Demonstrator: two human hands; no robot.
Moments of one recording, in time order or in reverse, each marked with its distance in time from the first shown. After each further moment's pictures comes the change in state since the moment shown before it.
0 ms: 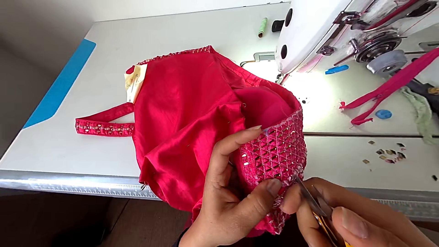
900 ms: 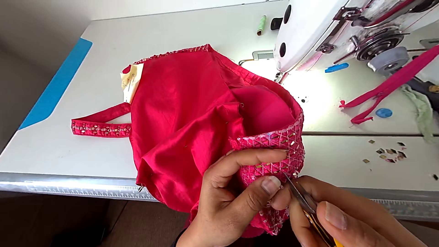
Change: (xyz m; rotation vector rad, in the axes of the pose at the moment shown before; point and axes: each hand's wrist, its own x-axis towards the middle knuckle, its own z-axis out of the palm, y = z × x) left_hand 0.001 0.001 -0.001 0.011 -0.016 -0.029; right_hand 0.004 0.005 0.000 0.031 -0.019 0.019
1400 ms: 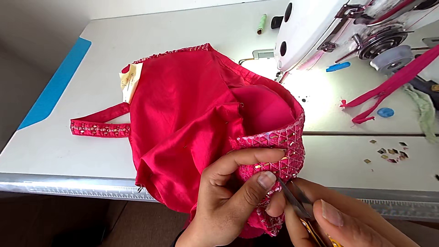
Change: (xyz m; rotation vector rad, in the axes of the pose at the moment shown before) left_hand 0.000 0.000 -0.001 -0.022 0.022 -0.022; right_hand 0.001 0.001 0.005 0.204 -0.038 0.082
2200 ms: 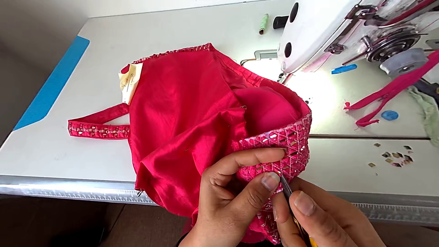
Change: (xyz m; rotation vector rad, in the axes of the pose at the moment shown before) left_hand 0.001 0.002 0.004 -0.024 0.083 -0.050; right_hand 0.014 0.014 0.027 -0.021 0.235 -0.132
